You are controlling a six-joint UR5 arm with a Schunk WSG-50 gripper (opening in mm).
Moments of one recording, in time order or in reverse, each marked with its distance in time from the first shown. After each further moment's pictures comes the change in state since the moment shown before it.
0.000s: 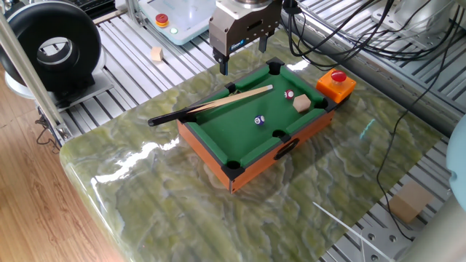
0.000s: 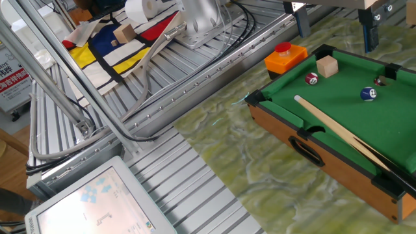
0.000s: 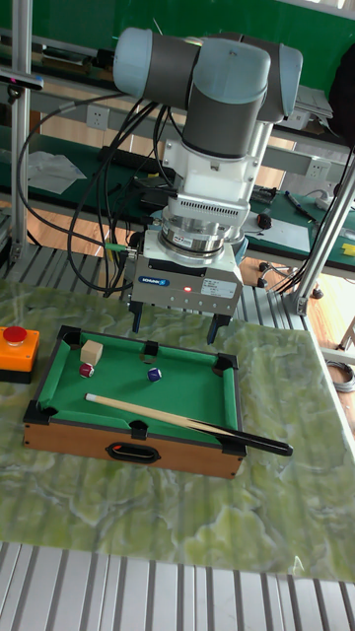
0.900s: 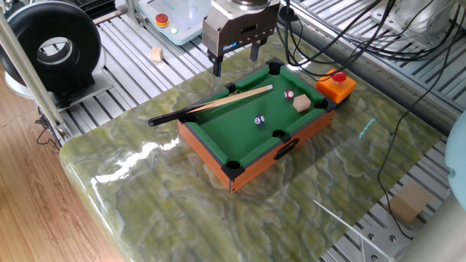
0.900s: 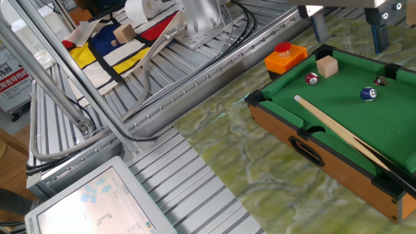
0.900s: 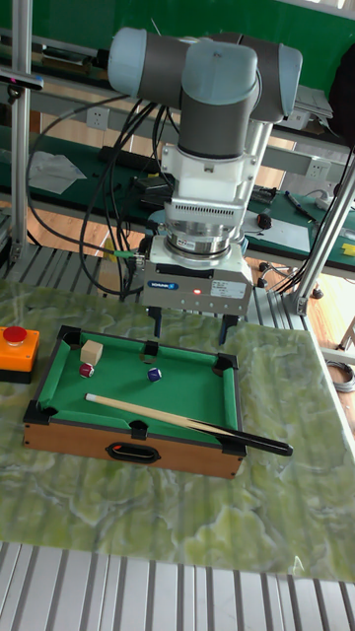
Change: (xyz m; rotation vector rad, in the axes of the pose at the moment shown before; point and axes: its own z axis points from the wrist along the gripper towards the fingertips) arm 0.000 0.029 0.002 -0.114 0.002 0.070
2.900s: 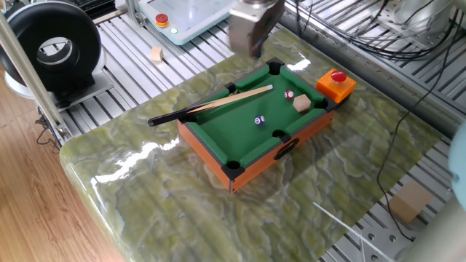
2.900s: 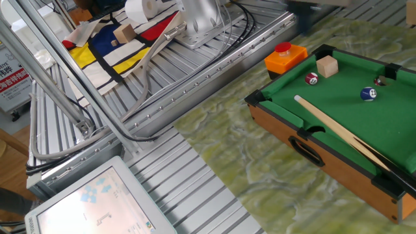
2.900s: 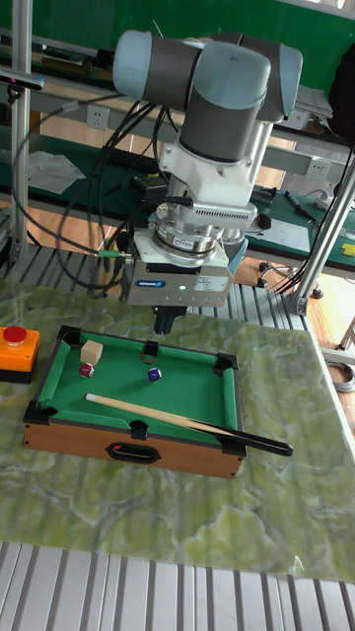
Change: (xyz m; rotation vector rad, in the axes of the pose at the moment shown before) arm 0.007 -0.043 -0.003 0.144 0.046 -0.334
